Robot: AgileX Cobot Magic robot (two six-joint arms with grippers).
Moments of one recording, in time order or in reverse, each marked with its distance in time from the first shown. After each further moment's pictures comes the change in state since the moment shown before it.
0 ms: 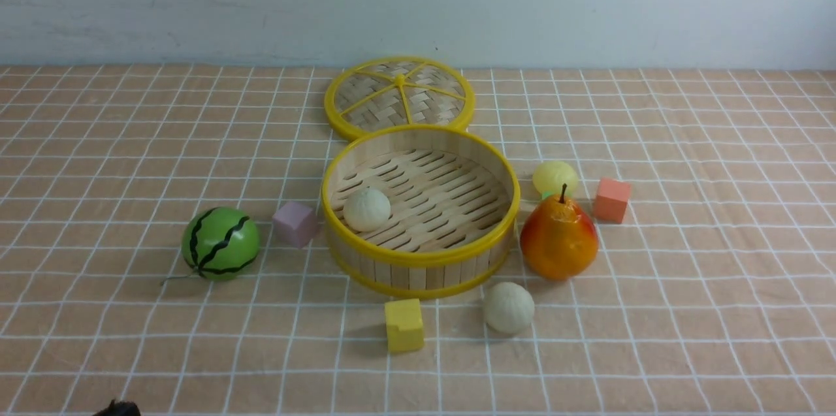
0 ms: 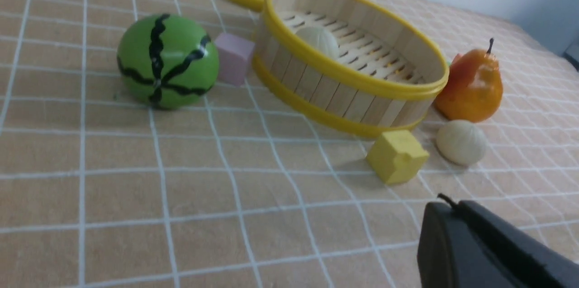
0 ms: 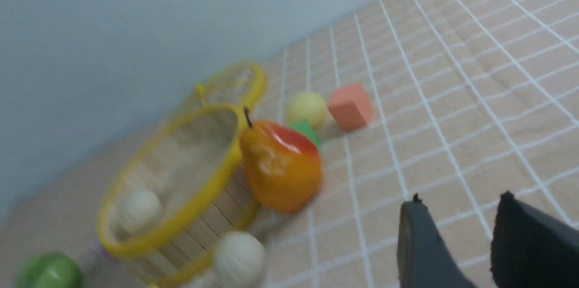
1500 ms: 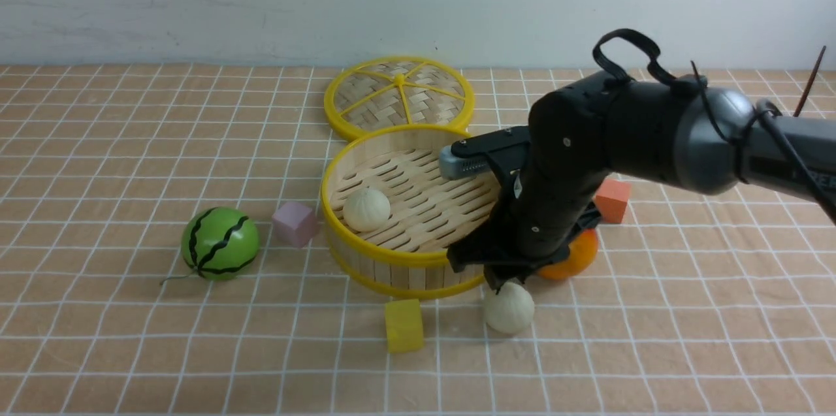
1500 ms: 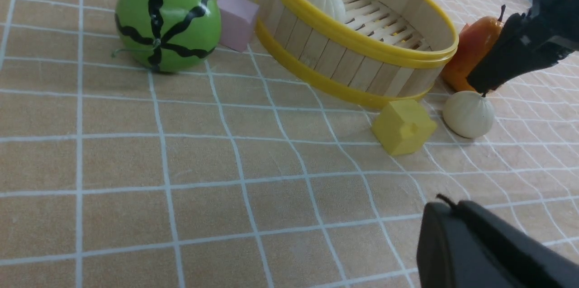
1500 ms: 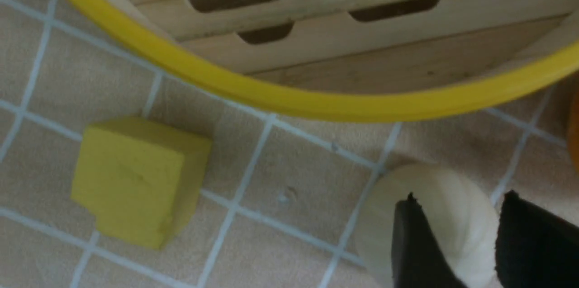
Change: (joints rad) right arm 0.498 1.981 -1.524 -0.393 0.720 -0.059; left arm 0.000 0.000 0.020 -0.003 0.016 0.000
